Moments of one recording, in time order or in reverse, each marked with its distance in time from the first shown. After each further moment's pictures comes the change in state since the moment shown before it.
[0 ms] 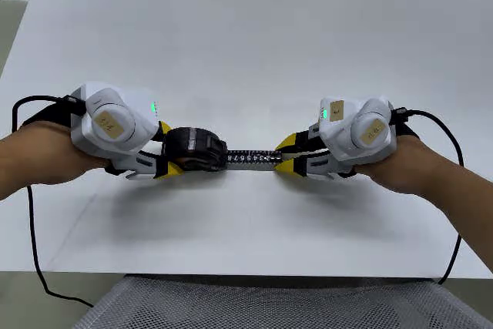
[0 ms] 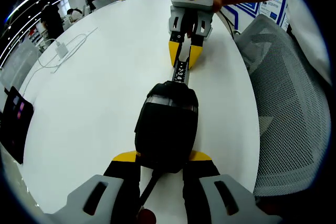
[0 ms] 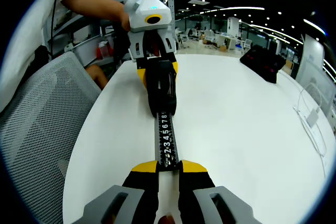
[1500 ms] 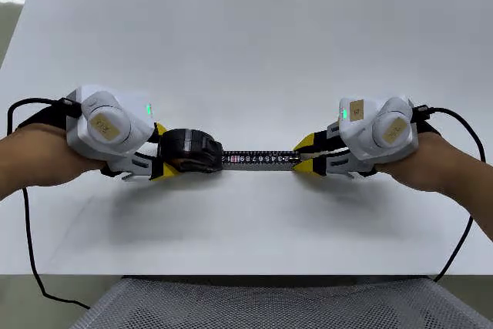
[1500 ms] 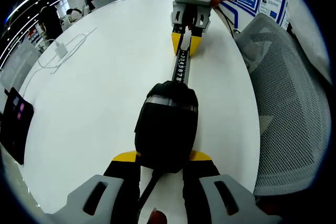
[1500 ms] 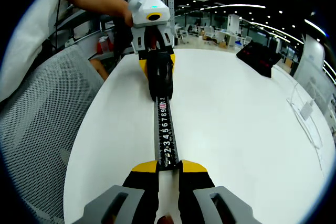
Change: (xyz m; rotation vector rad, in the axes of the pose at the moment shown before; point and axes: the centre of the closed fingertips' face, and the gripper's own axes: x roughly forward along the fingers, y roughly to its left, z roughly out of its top) left arm -0.001 0.000 0.000 0.007 0.009 0.002; right arm -0.030 -0.001 -0.025 -0.009 0.042 -0.010
